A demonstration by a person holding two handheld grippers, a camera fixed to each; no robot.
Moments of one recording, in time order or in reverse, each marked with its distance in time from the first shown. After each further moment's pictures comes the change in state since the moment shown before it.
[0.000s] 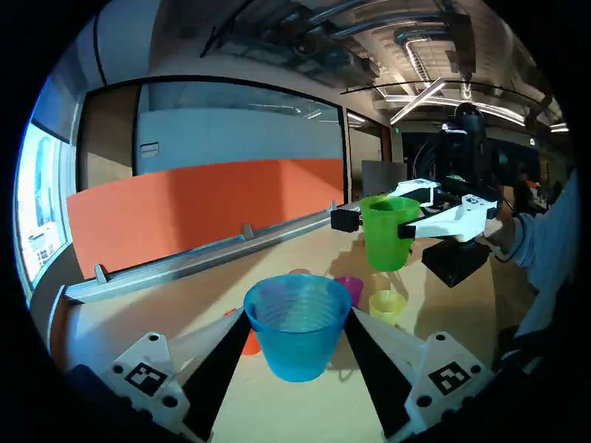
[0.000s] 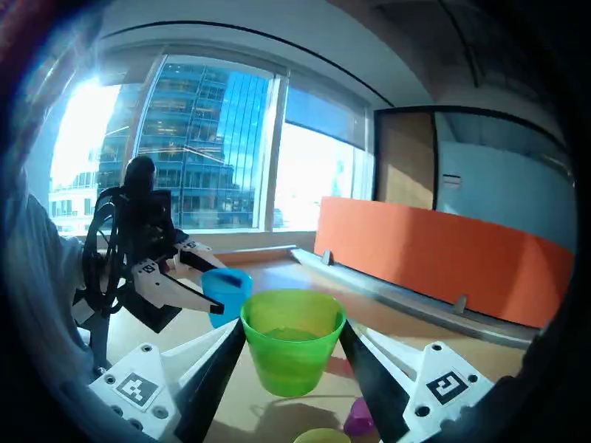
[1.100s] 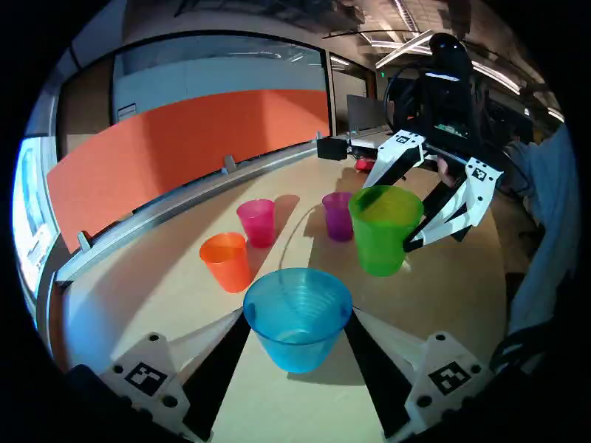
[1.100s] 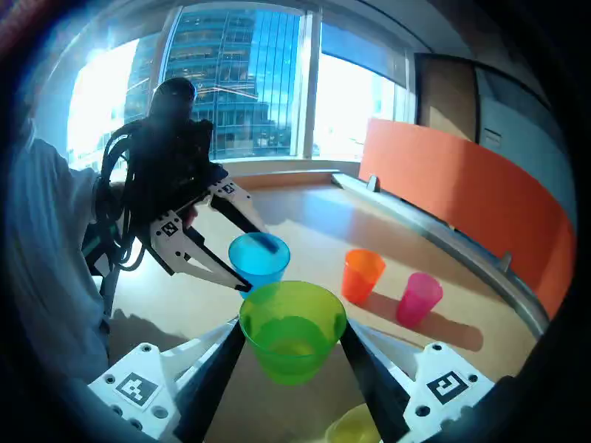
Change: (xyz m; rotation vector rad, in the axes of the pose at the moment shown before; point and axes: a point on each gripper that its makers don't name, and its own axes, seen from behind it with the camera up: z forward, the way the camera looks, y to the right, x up) left arm -0.109 0.006 0.014 -0.072 -0.283 0.062; right arm -0.117 -0.042 0.030 0.176 -0.332 -0.026
